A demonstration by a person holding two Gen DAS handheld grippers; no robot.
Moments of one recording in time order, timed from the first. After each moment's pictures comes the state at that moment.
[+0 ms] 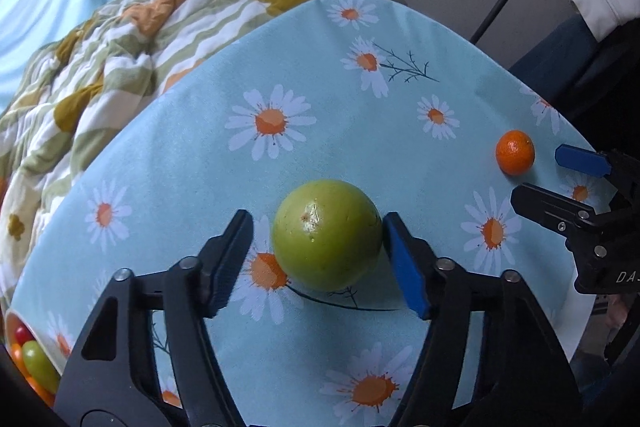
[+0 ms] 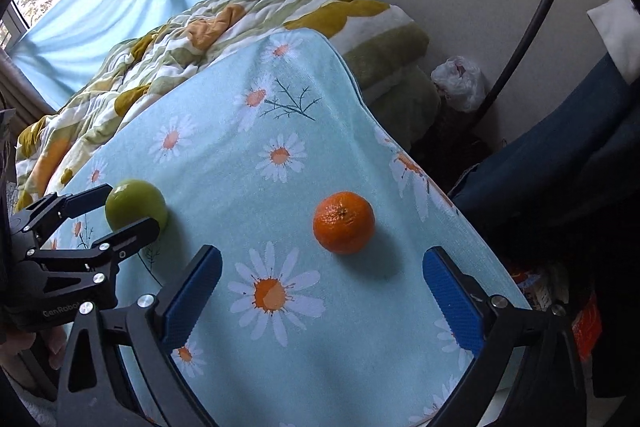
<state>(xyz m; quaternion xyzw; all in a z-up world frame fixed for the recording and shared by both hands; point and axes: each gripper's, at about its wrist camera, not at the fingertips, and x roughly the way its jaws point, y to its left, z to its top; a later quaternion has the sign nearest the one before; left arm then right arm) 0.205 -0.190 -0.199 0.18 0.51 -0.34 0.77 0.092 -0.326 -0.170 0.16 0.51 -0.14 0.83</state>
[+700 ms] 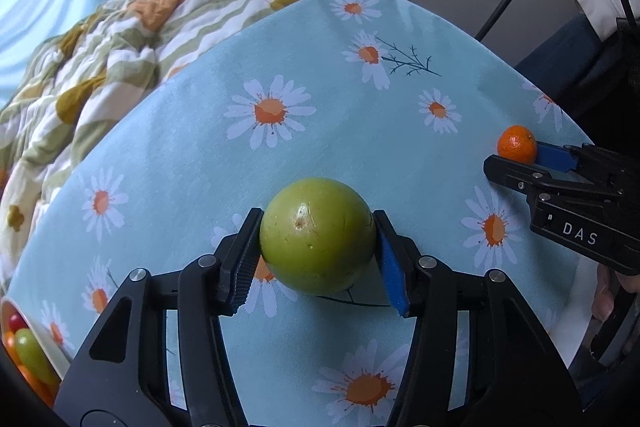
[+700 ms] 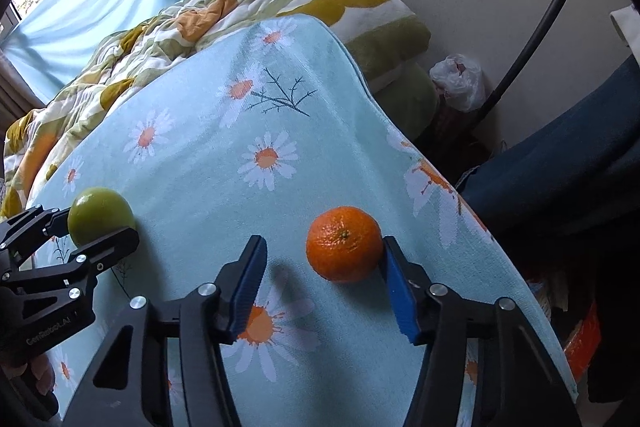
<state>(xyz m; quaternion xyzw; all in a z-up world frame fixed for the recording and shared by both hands) 0.199 -0.184 -0.199 0.17 0.51 -0.33 0.78 0.111 -0.329 -0.191 0.15 0.52 -0.15 0.82</state>
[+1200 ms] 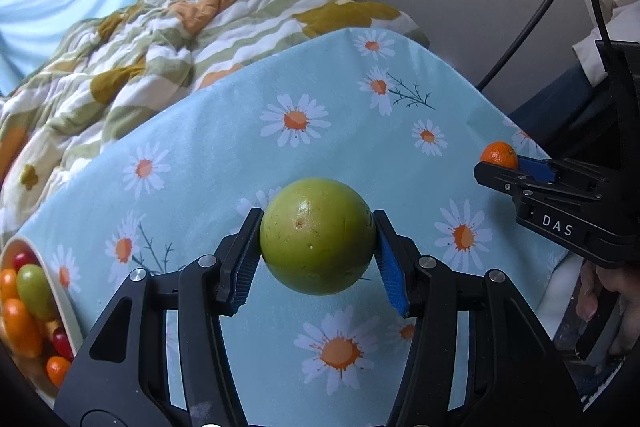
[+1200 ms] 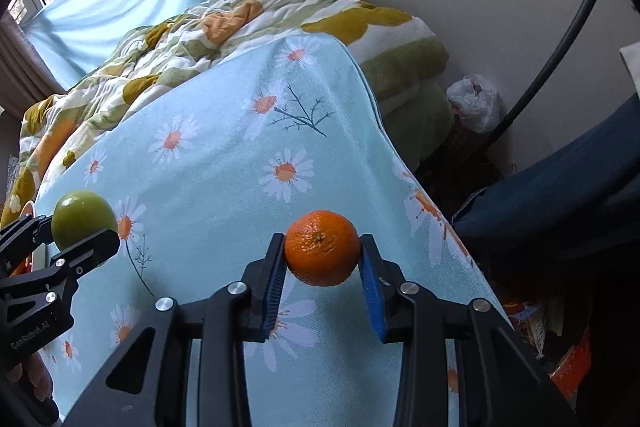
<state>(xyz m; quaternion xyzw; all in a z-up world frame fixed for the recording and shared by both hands) 0.173 -0.156 -0.157 0.11 0.49 -0.28 0.82 0.108 -0.328 -0.169 0.13 0.51 -0.10 0.85</state>
